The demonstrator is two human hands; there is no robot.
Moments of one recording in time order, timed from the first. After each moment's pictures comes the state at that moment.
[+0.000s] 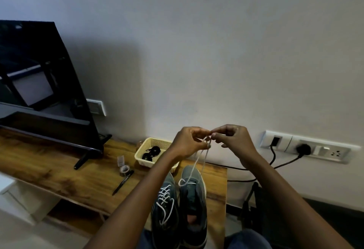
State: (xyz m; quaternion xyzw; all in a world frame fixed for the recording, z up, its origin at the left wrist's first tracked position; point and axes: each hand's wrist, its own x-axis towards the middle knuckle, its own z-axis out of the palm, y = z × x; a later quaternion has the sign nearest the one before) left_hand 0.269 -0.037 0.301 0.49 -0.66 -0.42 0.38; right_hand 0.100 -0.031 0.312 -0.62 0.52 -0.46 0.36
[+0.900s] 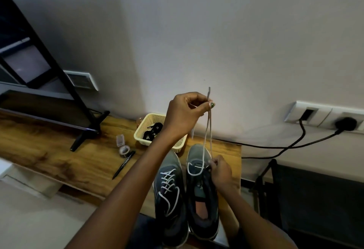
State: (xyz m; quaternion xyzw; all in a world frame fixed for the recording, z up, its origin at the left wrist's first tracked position) left_hand 0.275 -0.086 0.281 0.51 -0.63 -0.34 0.48; right_hand 0.146 -0.079 0.061 -0.53 0.72 -0.30 0.35
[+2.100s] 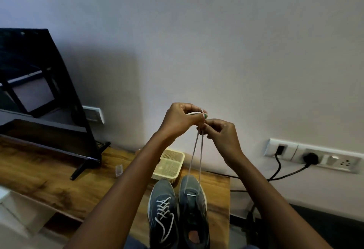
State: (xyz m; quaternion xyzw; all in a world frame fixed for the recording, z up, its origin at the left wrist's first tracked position) left_hand 0.281 -0.062 0.375 0.48 -0.63 -0.37 0.49; right_hand 0.139 -0.063 0.326 -0.63 0.44 -0.53 0.35
